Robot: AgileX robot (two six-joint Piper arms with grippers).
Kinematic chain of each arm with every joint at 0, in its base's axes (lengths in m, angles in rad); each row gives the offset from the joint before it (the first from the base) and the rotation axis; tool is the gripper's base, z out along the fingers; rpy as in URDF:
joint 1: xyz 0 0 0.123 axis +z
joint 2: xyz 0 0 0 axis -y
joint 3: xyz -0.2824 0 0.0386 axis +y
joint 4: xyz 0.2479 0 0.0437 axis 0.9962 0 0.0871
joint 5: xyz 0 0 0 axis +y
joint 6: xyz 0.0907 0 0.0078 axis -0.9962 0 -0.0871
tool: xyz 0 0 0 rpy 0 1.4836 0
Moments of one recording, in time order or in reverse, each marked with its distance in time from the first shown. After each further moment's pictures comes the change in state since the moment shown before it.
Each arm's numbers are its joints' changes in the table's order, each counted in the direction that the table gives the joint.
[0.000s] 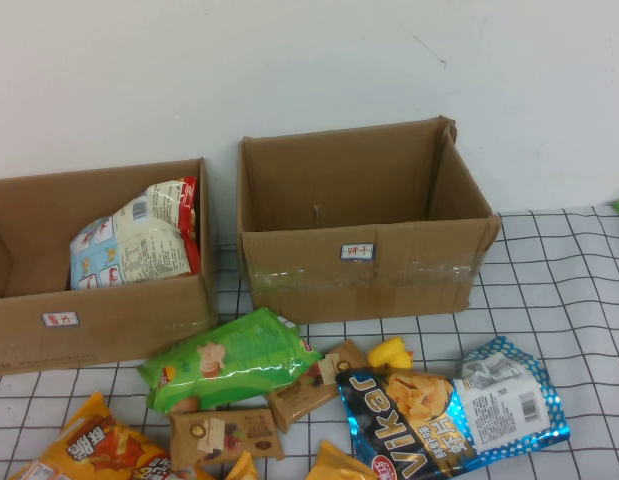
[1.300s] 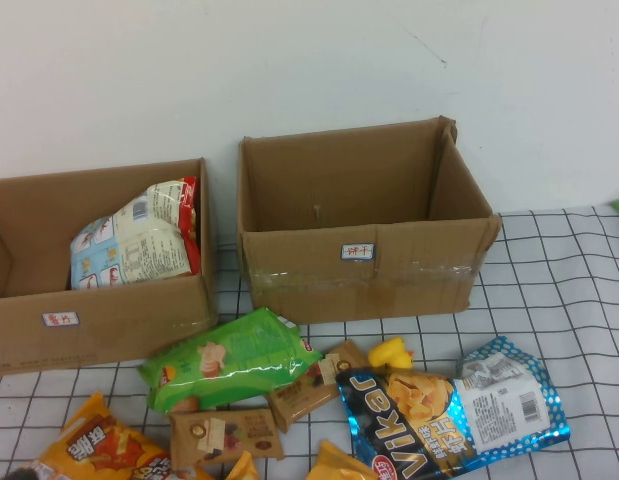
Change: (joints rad) right arm 0.000 0.000 0.000 0.000 0.000 0.000; left arm 0.000 -0.116 -0.300 -0.654 0.300 -0.232
